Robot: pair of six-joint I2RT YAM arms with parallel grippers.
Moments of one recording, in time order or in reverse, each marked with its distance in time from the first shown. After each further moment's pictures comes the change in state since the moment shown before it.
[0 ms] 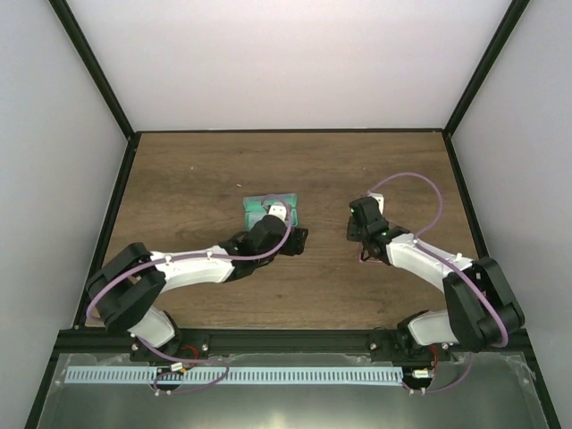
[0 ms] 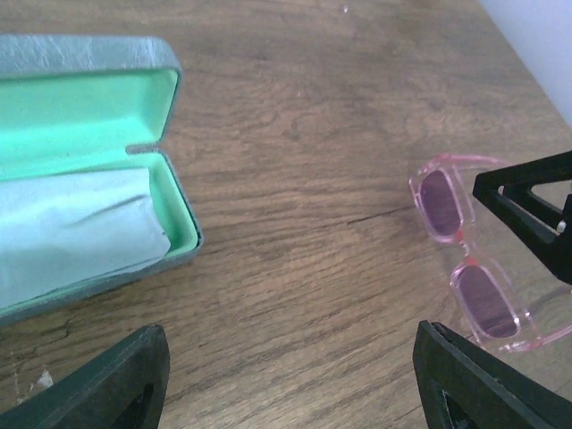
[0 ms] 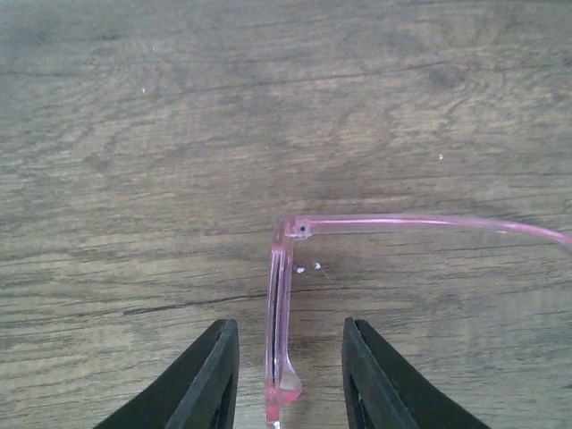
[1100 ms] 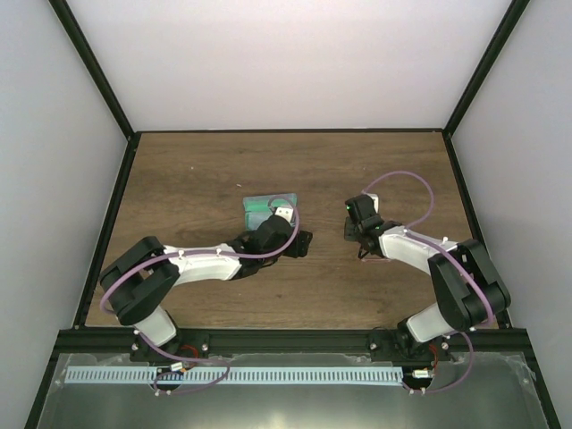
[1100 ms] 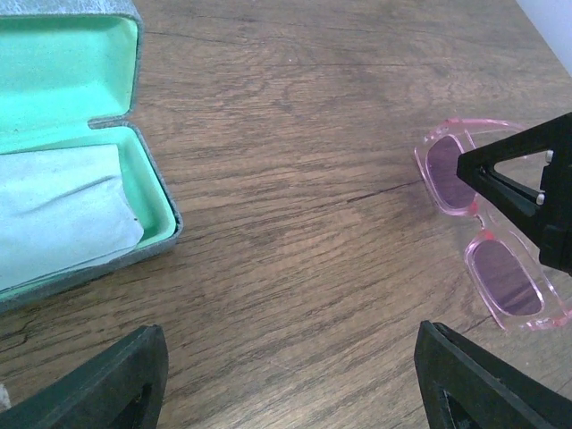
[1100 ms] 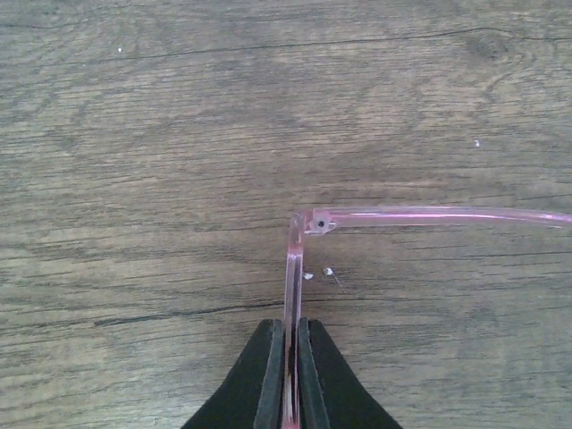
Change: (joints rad) left arm 0.000 0.092 0.026 0.021 0.046 0.018; right arm -0.015 0.139 0.040 0.018 -0.028 -0.023
